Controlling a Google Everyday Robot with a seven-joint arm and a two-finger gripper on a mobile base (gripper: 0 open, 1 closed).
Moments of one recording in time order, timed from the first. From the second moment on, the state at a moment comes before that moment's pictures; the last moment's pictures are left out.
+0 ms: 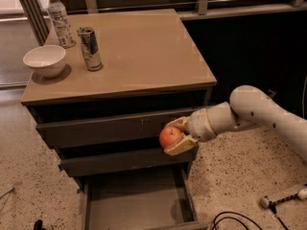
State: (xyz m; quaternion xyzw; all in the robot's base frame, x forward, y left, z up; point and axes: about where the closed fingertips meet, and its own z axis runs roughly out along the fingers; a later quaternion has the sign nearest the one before) arm 0.535 -0.067 0.673 -0.61 0.65 0.30 0.34
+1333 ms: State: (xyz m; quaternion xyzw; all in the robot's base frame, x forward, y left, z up) arm 0.522 -0.053 0.511 -0.62 0.65 0.30 0.31
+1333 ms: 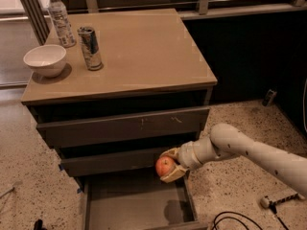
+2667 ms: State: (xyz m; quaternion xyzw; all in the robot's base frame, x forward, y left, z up) arm 0.521 -0.051 0.332 -0.62 0.65 0.31 0.30
